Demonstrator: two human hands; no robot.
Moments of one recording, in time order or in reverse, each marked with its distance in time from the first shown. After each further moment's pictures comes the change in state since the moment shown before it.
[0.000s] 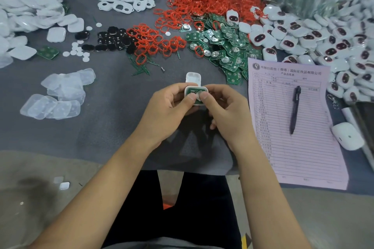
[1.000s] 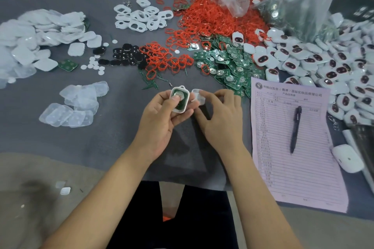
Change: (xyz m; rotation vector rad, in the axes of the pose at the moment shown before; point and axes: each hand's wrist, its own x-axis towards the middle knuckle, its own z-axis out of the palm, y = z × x) left_hand 0.000 0.014 -0.008 -0.510 0.182 -0.043; right_hand 0.023 0.007 0.021 -0.795 0.075 -0.341
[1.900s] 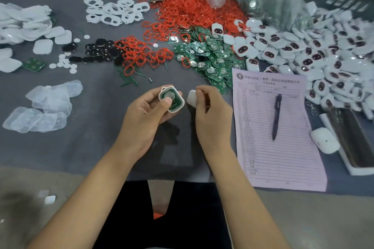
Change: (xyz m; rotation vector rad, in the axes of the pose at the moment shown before) left_hand 0.005 -0.016 -0.002 0.205 -0.054 0.055; right_hand -0.011 -0.003 -0.007 0.350 0.259 0.189
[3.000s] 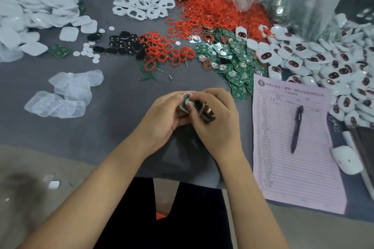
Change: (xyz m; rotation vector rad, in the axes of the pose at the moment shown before) left_hand 0.003 0.014 0.003 -0.058 -0.081 -0.217; right_hand -0.005 -0.012 0.005 0.010 -0.179 -0.354
